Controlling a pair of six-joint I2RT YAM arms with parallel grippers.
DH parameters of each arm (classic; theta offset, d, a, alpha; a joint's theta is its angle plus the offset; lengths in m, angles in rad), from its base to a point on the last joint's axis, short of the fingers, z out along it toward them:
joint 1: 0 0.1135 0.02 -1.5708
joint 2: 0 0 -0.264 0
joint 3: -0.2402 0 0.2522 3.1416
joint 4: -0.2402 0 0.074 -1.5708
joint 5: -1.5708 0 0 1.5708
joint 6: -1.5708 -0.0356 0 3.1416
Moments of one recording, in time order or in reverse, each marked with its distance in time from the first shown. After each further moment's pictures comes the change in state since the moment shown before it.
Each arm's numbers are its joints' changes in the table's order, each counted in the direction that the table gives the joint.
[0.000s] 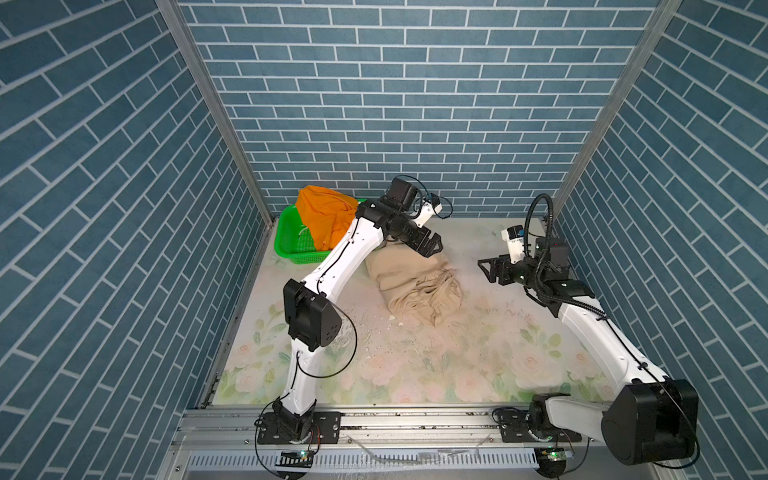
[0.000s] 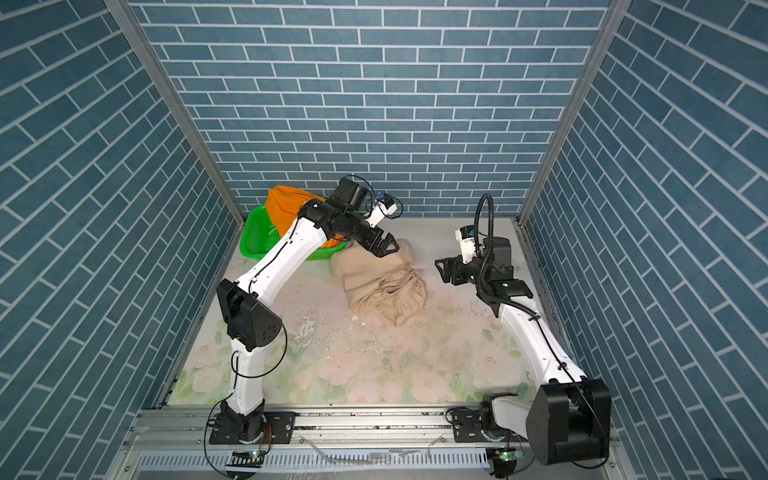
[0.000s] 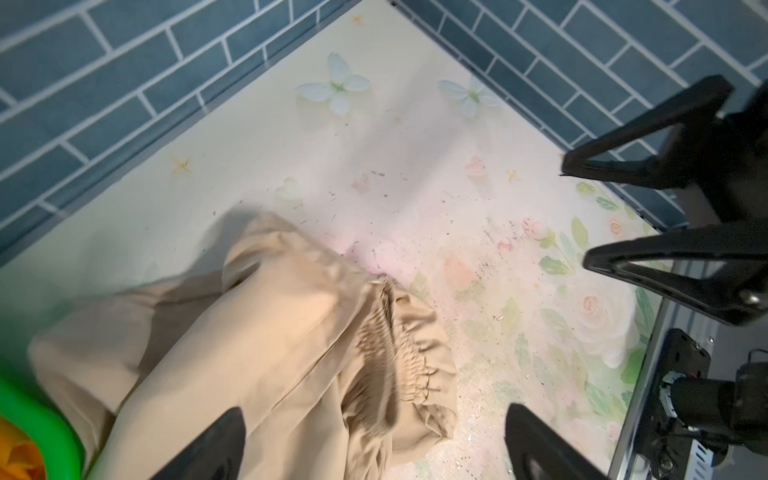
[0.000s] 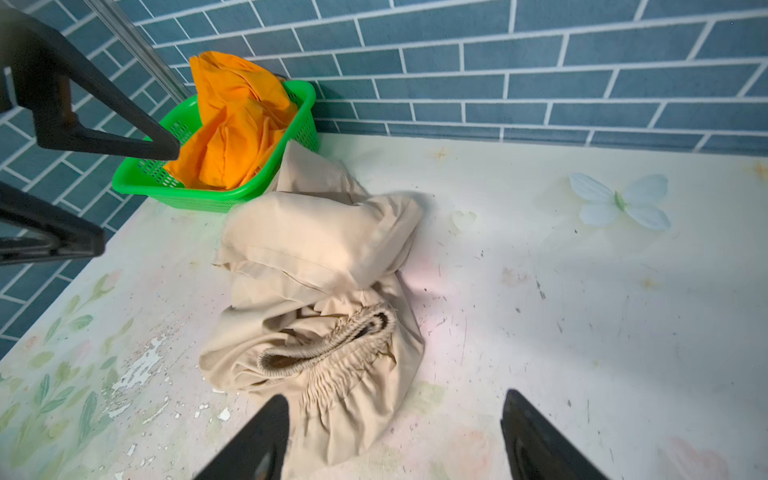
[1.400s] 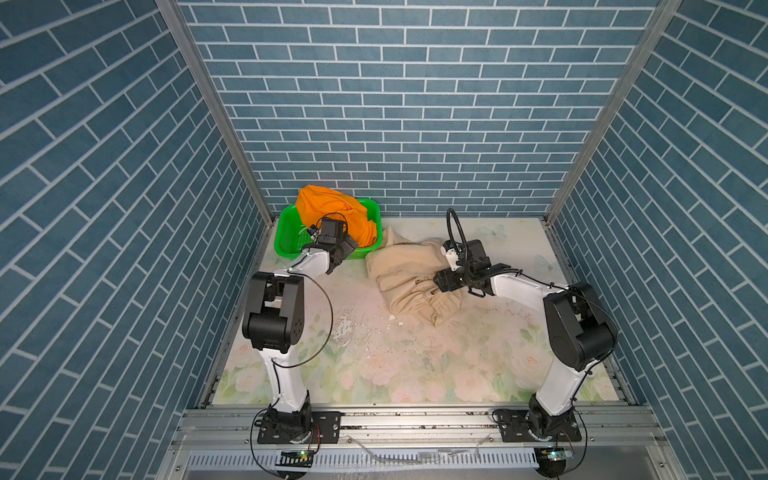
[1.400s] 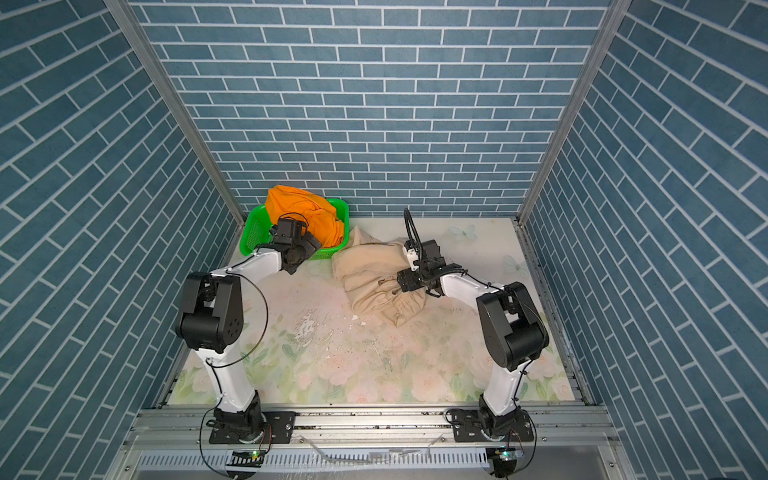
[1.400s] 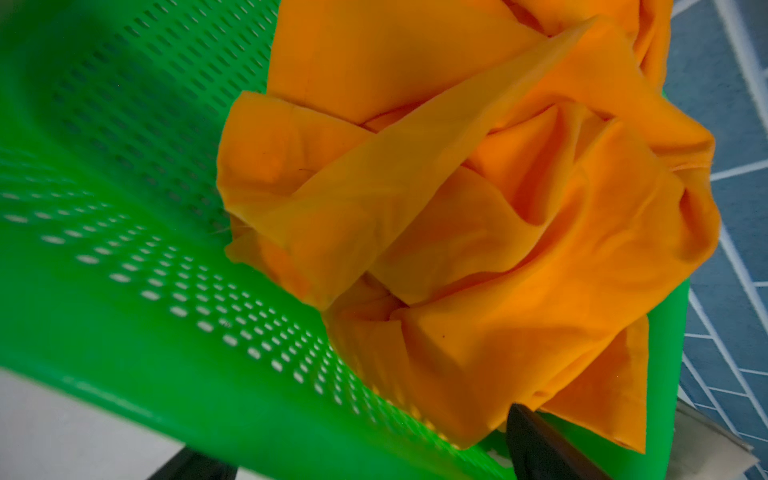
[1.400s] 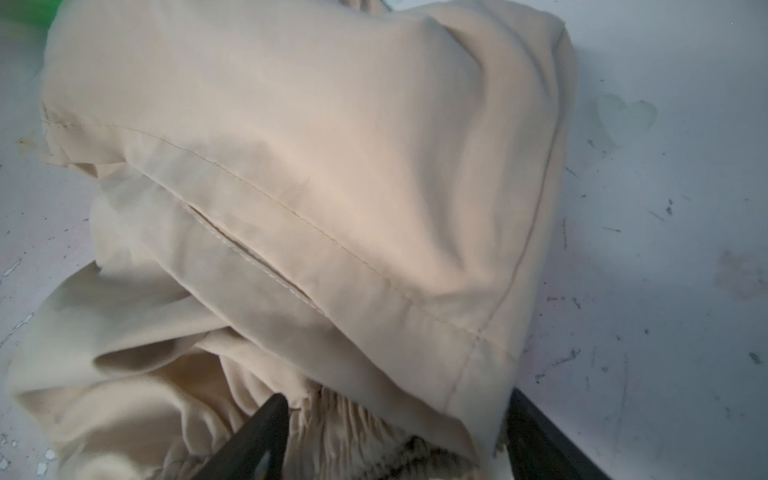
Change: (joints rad) left arm 0.409 -0.164 0.911 0.792 0.471 0.996; right arm 0.316 0.569 -0.171 0.121 -0.241 -0.007
